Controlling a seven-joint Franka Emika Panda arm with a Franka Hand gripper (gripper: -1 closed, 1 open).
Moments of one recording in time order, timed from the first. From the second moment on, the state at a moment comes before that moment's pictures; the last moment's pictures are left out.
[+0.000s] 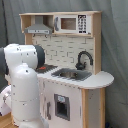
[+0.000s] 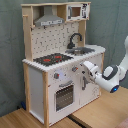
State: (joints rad) arm -1.41 0.04 2.42 -2.60 -2.07 1.63 1.33
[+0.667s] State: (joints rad) arm -1.41 0.03 2.41 -2.60 -2.15 1.68 1.51
